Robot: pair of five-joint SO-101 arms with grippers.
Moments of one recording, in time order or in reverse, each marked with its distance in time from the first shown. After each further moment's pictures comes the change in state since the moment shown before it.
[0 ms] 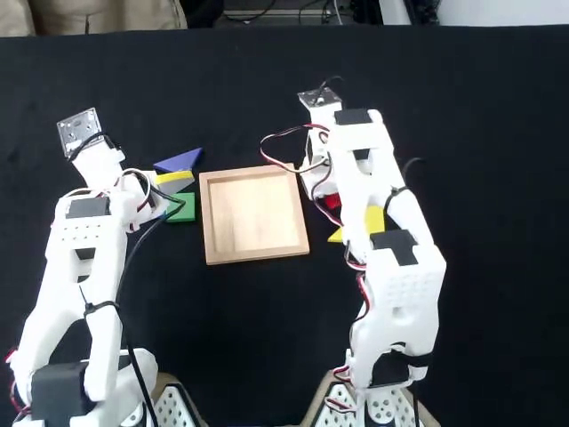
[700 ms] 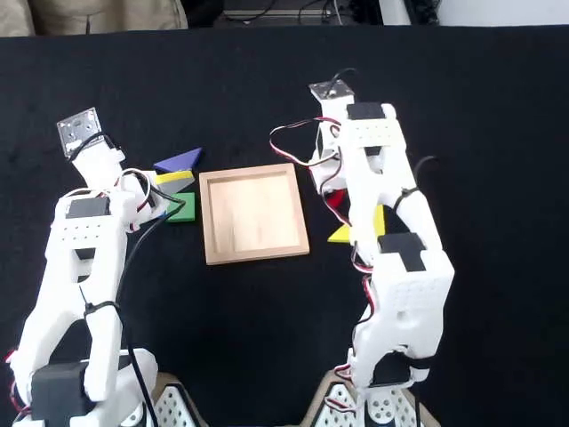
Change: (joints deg) left arm 0.0 0.0 0.0 0.0 0.0; right arm 2.2 -2.5 -1.3 2.8 0.2
